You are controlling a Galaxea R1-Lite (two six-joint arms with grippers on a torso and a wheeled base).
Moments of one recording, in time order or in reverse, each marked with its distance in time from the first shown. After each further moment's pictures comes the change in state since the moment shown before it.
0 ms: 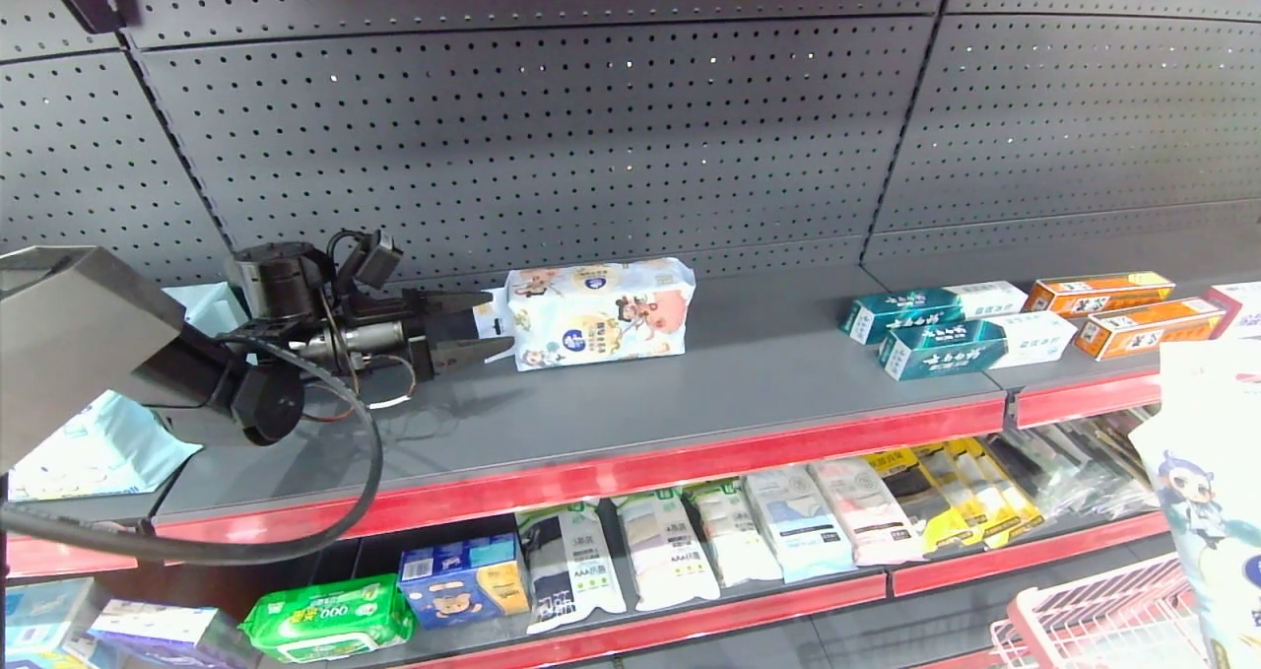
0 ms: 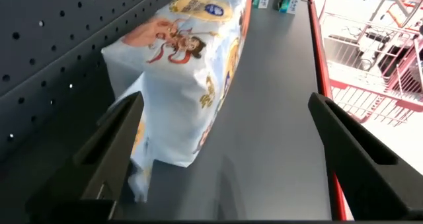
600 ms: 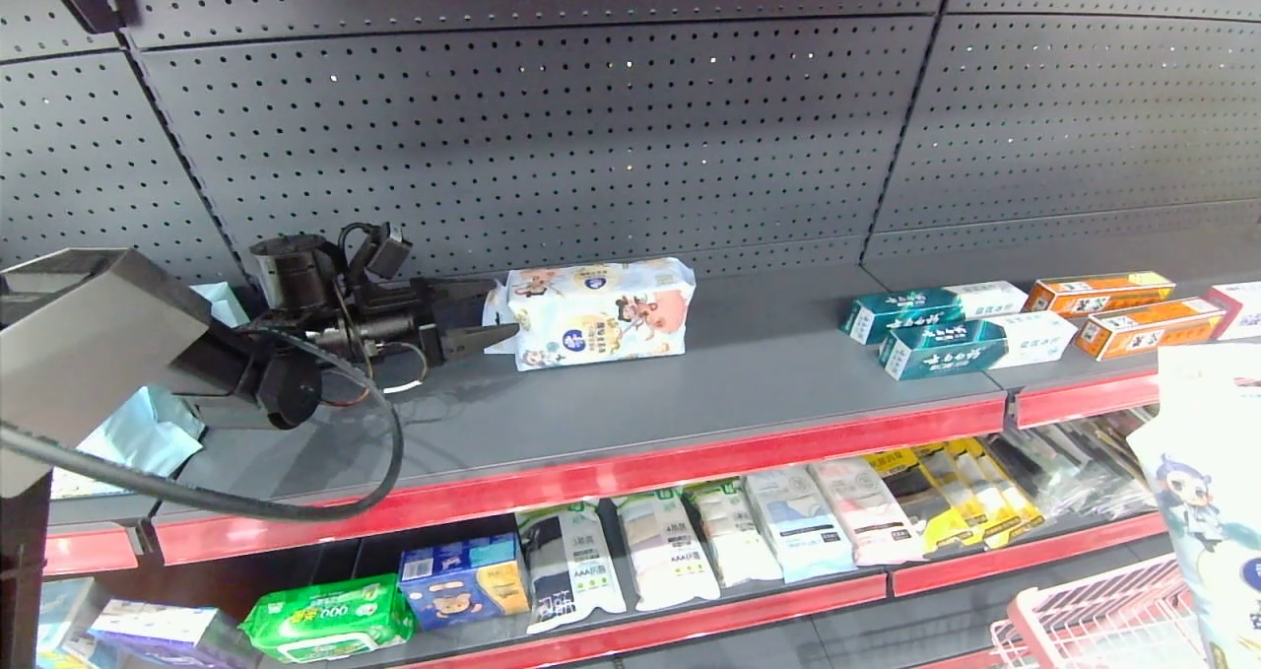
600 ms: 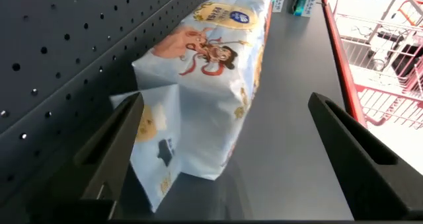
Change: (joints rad) left arm -0.003 0.069 -0.120 0.000 0.012 0.000; right arm 0.000 0.000 0.005 0.001 -0.001 -0.001
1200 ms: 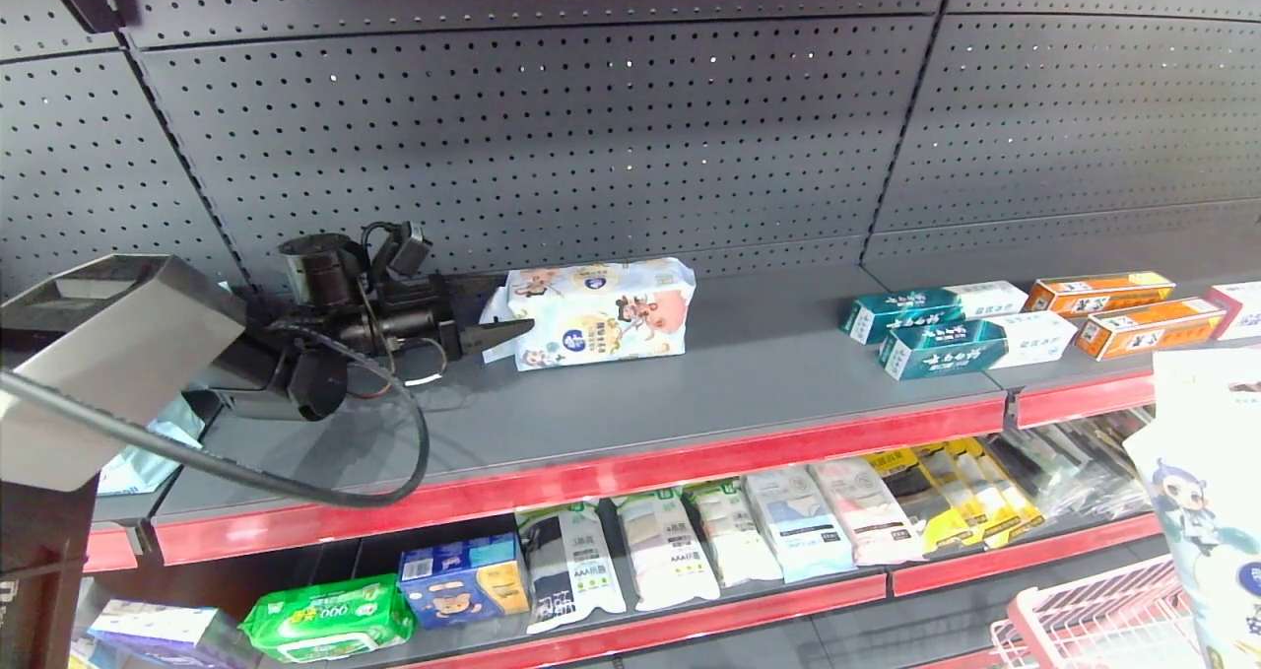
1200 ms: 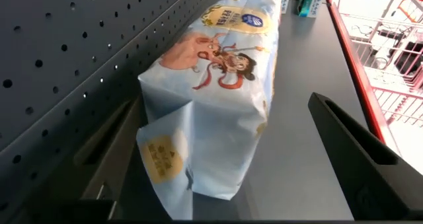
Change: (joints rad) left arm -0.026 0.068 -0.099 0.003 0.008 -0.001; right arm 0.000 0.000 0.009 0.000 -0.003 0.000
